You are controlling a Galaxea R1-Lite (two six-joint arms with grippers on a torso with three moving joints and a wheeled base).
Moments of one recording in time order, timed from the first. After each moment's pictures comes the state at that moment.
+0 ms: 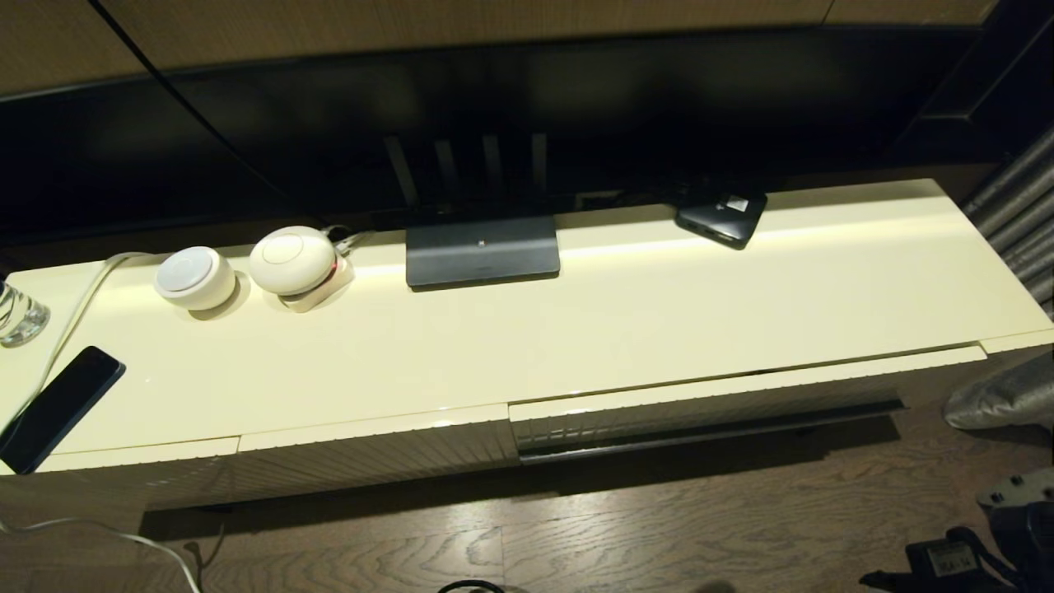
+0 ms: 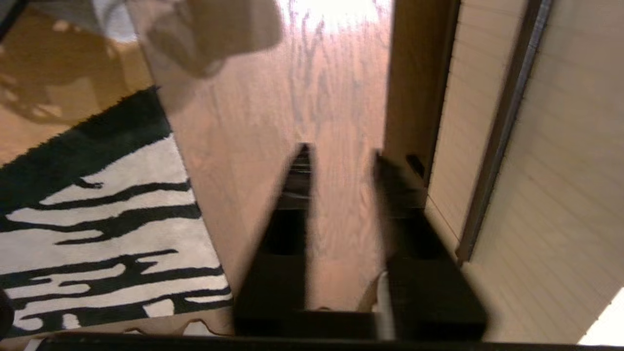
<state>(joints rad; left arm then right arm) 0.01 0.00 0.00 0.00 0.00 0.00 0.38 1.32 -0.31 -0.09 -0.11 -1.27</state>
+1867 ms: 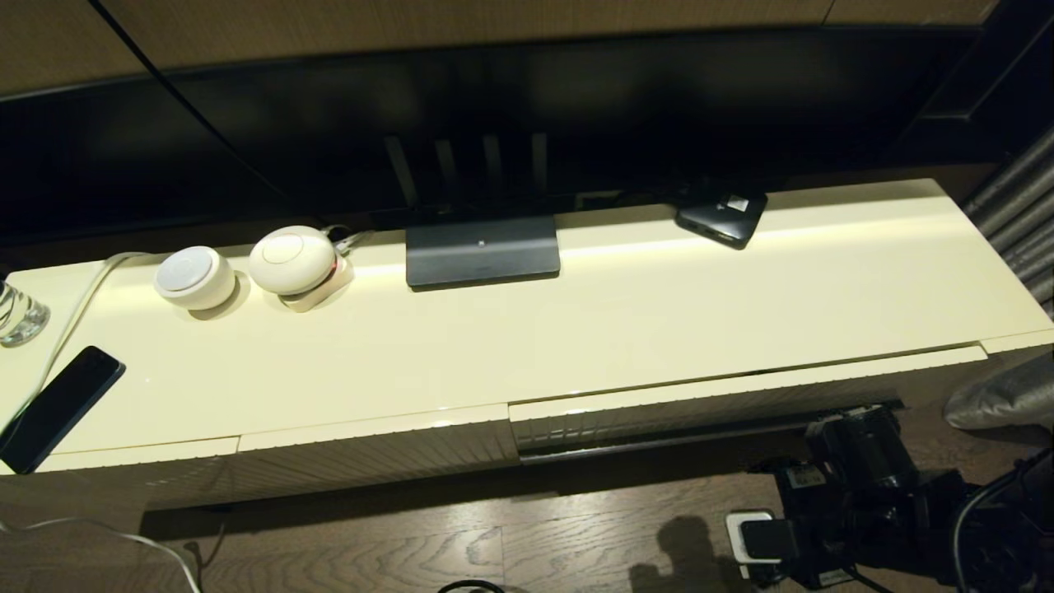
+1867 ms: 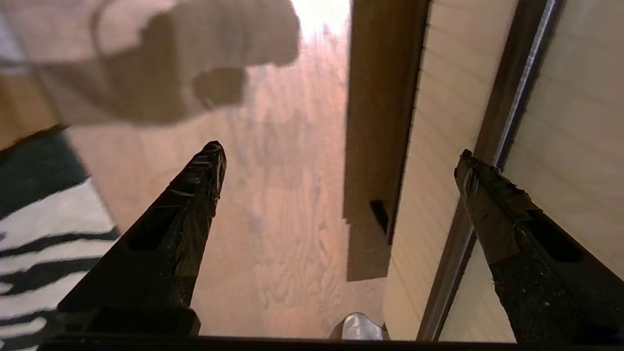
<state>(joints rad) 0.01 0.00 0.00 0.00 0.00 0.00 0.31 1.88 -0.48 -0.52 -0.07 -1.37</state>
